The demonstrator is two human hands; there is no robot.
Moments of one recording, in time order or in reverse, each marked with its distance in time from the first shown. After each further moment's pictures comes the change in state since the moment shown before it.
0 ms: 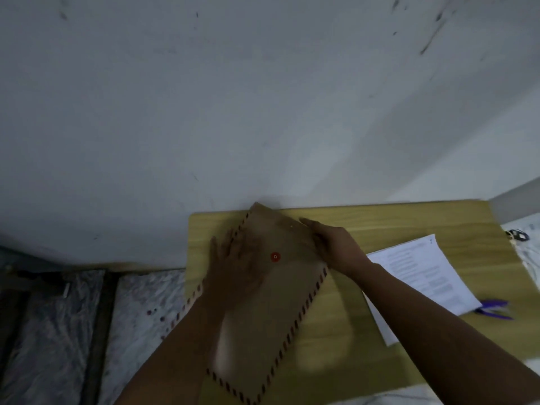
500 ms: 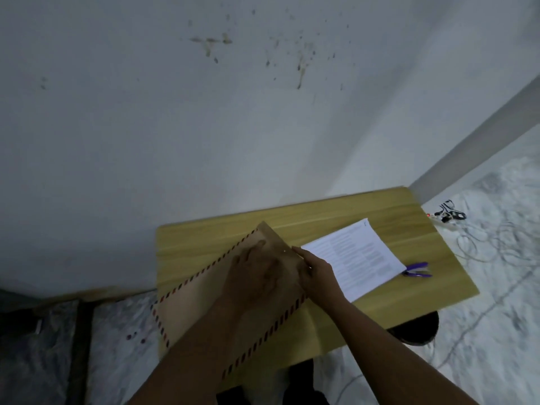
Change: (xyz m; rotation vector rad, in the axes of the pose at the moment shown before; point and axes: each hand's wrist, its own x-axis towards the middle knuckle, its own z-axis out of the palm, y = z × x) left_hand -0.004 0.145 -0.063 -0.217 -0.214 0.079; right_hand -0.148 -0.037 -0.025 0.236 0.207 0.350
